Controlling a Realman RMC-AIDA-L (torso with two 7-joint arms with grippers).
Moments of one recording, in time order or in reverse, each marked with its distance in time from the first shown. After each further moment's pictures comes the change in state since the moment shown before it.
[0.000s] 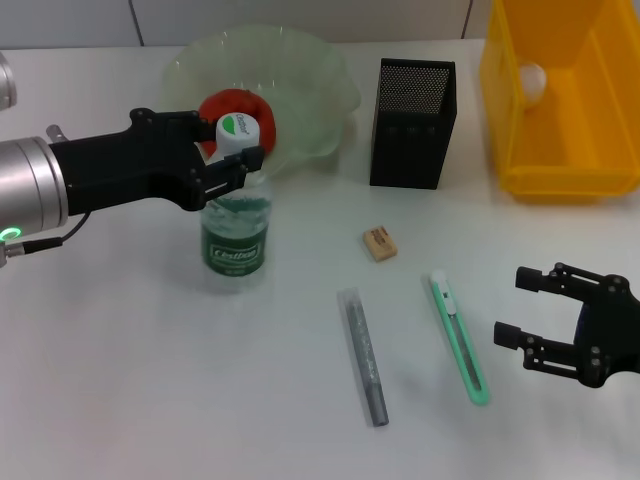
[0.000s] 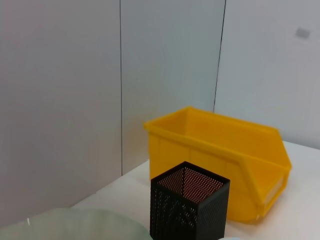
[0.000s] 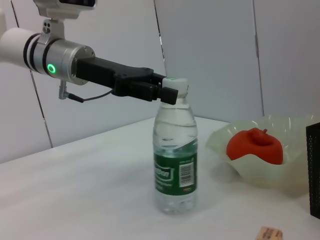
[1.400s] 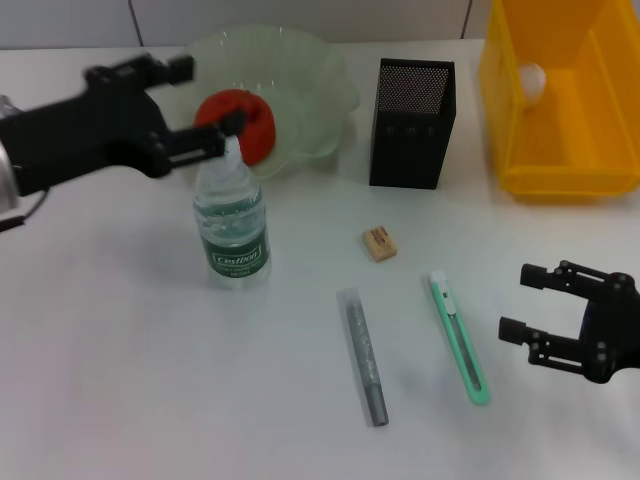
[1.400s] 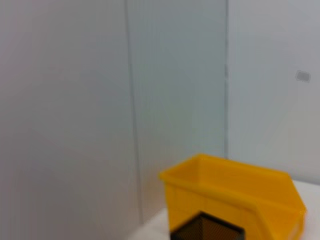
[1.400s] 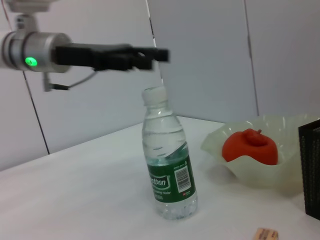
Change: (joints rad) left arm 0.092 -0.004 -0.046 0.084 -0.162 0.017 0.128; right arm -0.007 -0.001 0.001 -0.021 0.007 -0.004 0.049
